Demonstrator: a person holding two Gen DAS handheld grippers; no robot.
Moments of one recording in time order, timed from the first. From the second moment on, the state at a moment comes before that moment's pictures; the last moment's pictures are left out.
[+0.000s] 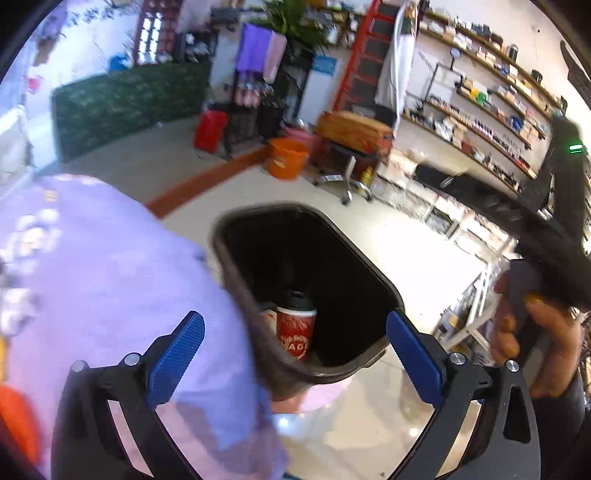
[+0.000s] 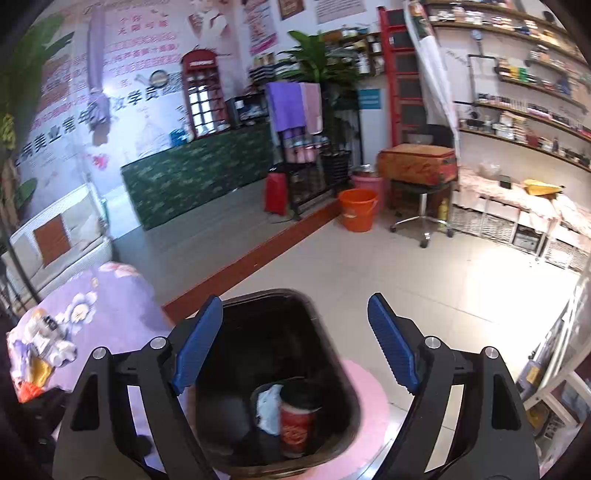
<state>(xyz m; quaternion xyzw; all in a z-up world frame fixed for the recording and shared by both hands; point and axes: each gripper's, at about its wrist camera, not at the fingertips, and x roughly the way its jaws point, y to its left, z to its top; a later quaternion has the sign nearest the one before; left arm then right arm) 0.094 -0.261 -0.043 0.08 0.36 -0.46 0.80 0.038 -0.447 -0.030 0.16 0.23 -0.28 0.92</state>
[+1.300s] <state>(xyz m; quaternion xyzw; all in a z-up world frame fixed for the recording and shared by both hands) 0.118 0.078 -0.060 -0.07 0.35 -0.08 0.93 0.189 -0.120 -0.095 0.07 0.41 0.20 0.89</state>
